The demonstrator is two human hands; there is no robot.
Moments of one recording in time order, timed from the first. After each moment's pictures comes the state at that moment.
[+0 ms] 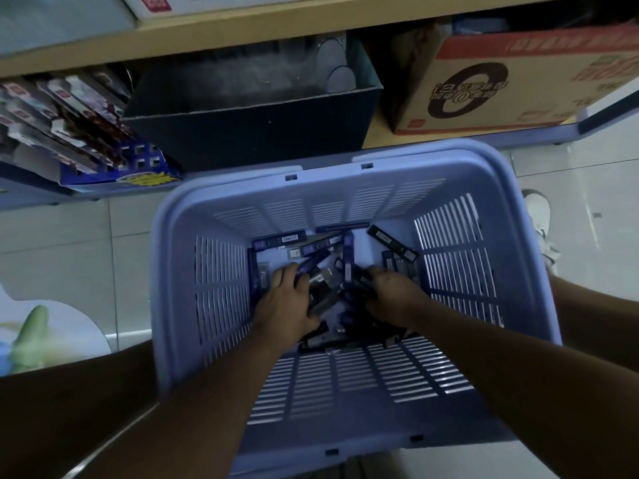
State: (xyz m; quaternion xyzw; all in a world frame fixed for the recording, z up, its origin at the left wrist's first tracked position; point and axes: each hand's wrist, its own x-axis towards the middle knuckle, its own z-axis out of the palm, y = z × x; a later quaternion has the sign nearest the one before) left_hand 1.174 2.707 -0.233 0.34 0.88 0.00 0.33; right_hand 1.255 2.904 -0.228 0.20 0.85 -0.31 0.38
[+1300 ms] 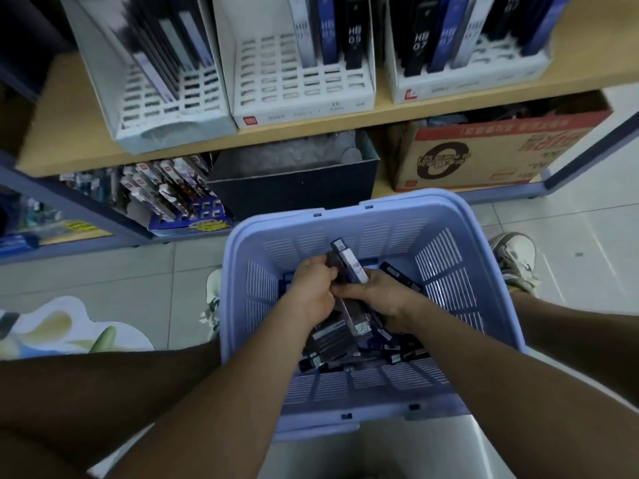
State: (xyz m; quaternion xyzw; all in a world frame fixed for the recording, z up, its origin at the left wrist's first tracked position) left_hand 1.147 2.765 -0.111 -0.21 0.61 0.63 0.43; right_hand 1.223 2.867 -0.110 0.31 0.56 -0.73 0.24
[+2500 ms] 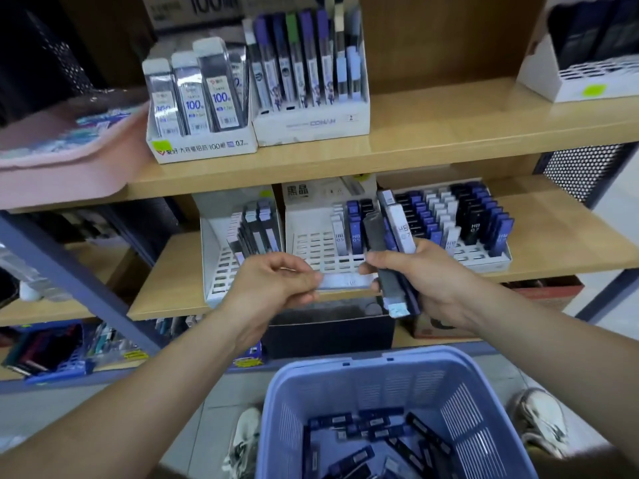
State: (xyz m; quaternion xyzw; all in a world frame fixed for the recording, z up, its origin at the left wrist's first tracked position) left_hand 1.053 2.733 0.155 0.04 0.71 0.66 0.25; right_hand 1.134 2.921 0.153 0.20 0.62 -0.76 0.01
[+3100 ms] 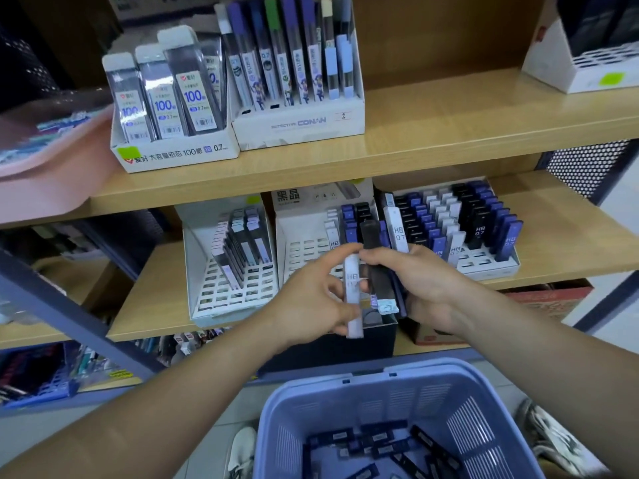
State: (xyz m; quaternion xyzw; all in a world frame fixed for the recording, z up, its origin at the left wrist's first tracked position) left_hand 1.042 2.779 0.142 0.26 0.79 0.46 0.31; right_hand 1.107 2.925 0.144 0.25 0.54 -0.80 0.01
